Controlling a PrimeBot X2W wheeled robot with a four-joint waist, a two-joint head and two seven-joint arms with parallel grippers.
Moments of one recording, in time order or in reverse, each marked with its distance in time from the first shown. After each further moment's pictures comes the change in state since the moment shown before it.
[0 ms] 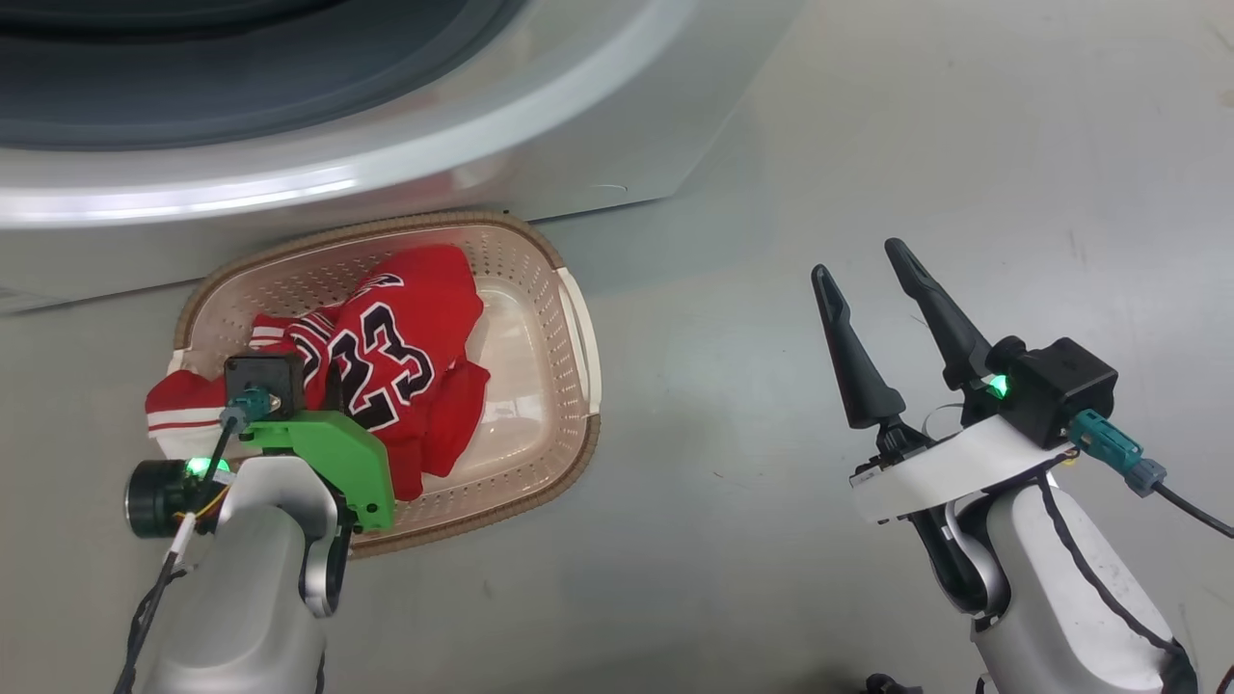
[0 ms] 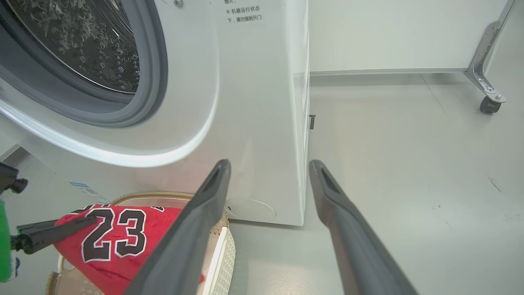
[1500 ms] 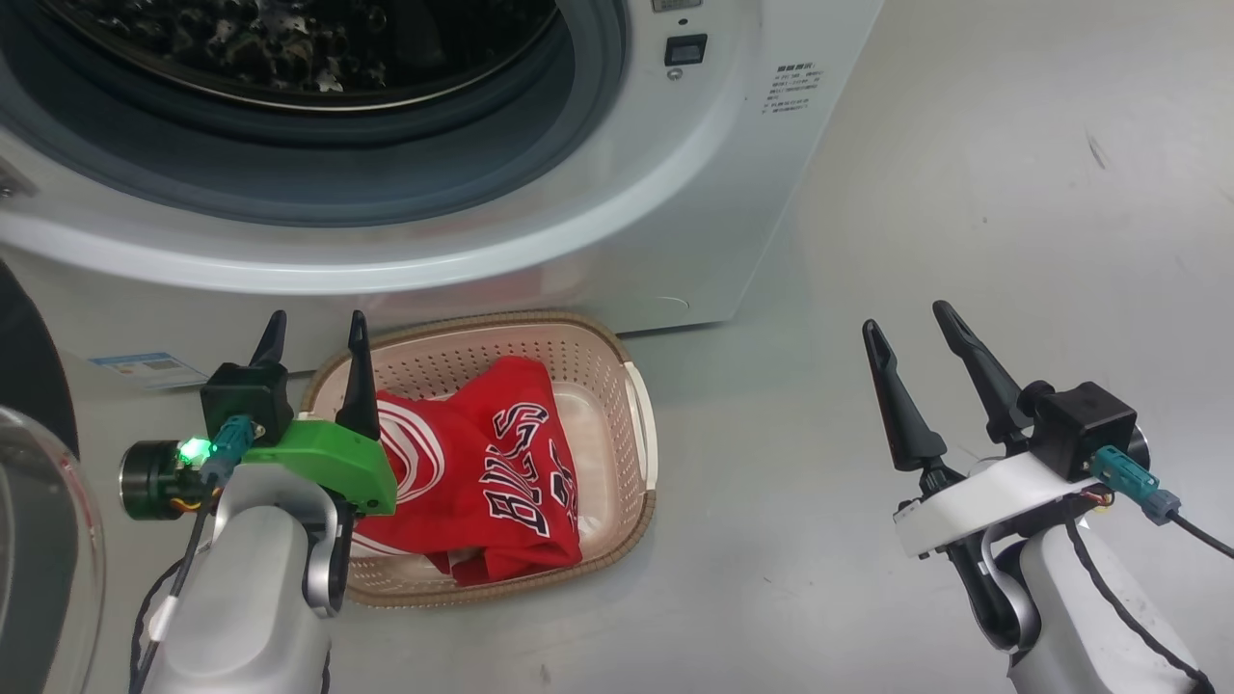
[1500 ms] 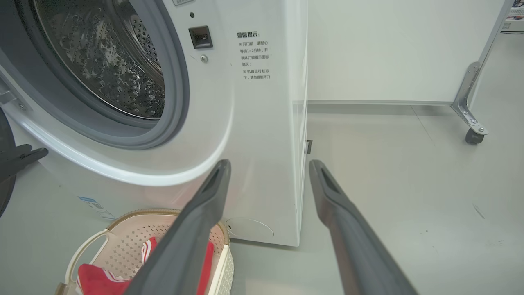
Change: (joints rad) left arm 0.003 -0.009 0.019 -0.002 0.009 -0.035 -0.275; right arm 0.052 -0.031 -0.047 0.115 0.001 -0.012 -0.027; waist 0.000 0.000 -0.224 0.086
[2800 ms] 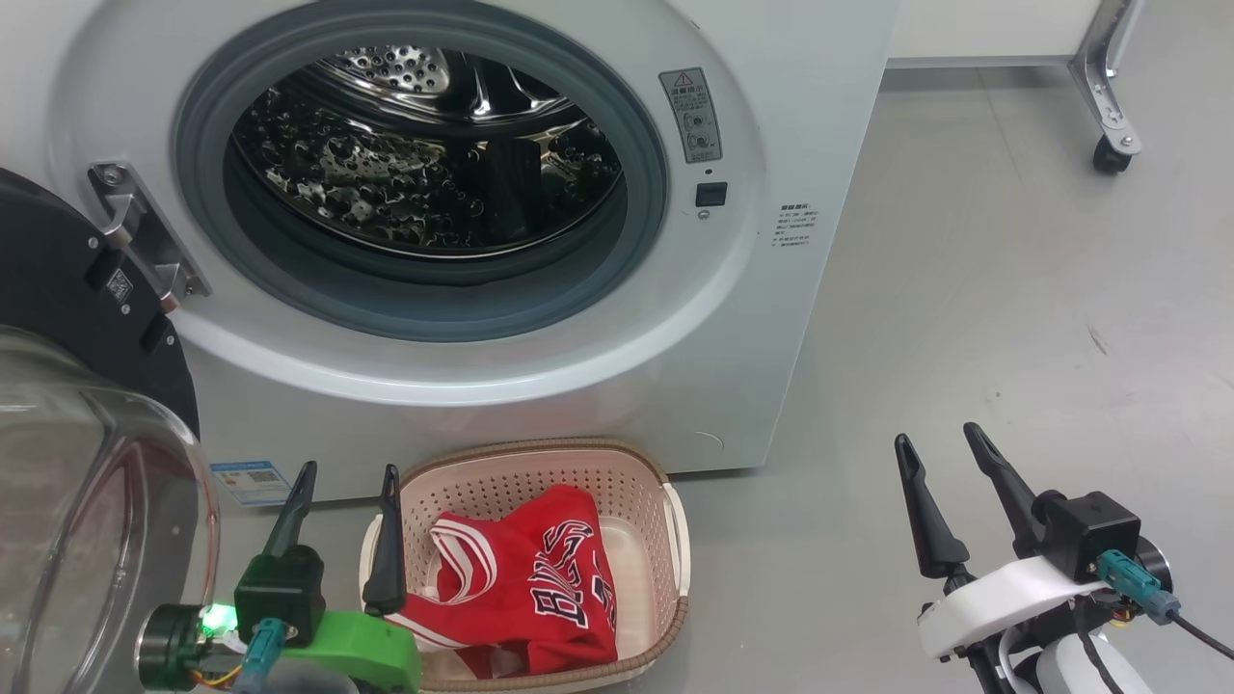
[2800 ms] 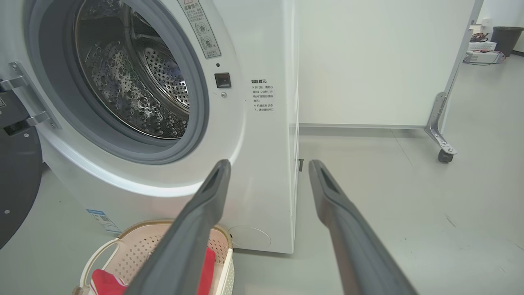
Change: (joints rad) left arm 0.435 0.004 0.008 -0.444 0.108 0.036 0.029; right arm 0.194 -0.009 -0.028 -0.014 0.000 -0.077 0.011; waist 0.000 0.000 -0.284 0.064
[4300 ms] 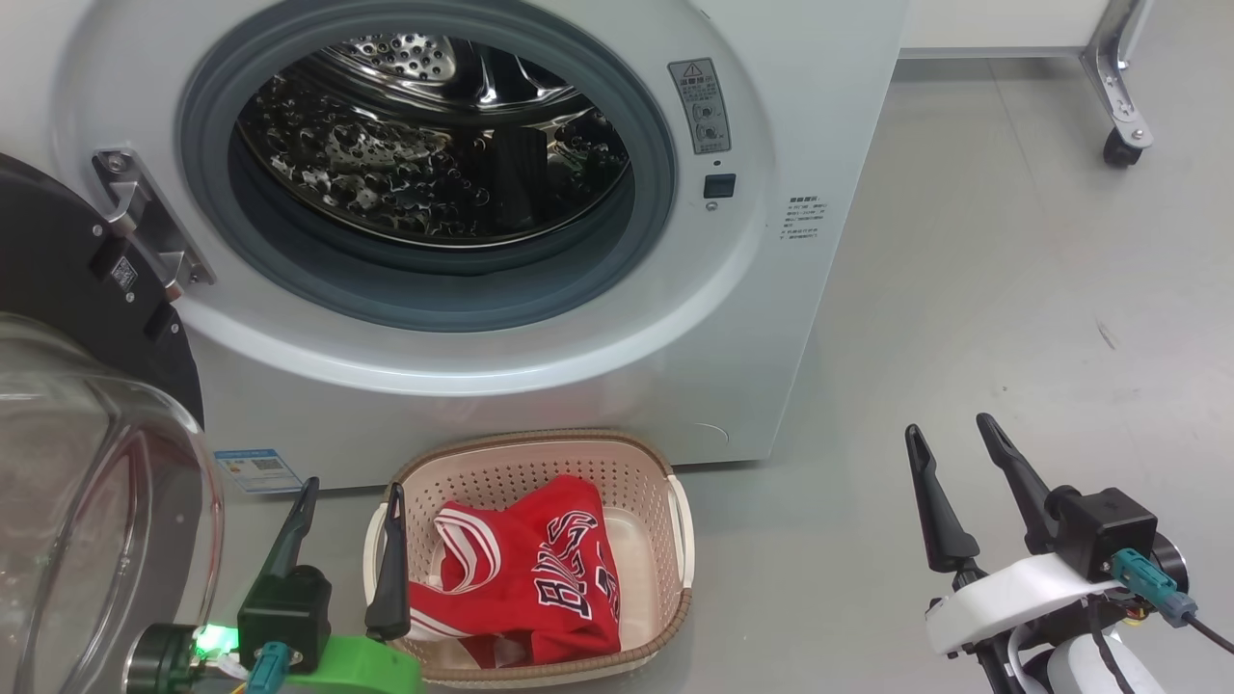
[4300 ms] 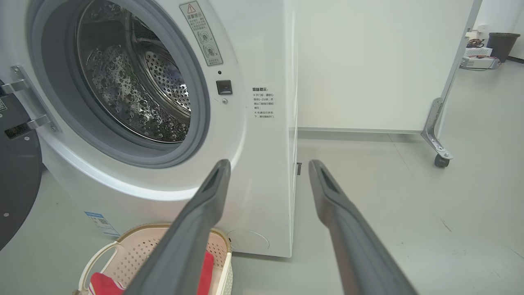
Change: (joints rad) left arm 0.111 0.002 0.010 -0.212 0.068 0.007 0.134; right arm 0.026 -0.014 -0.003 -0.086 0.001 -0.025 0.031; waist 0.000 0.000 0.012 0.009
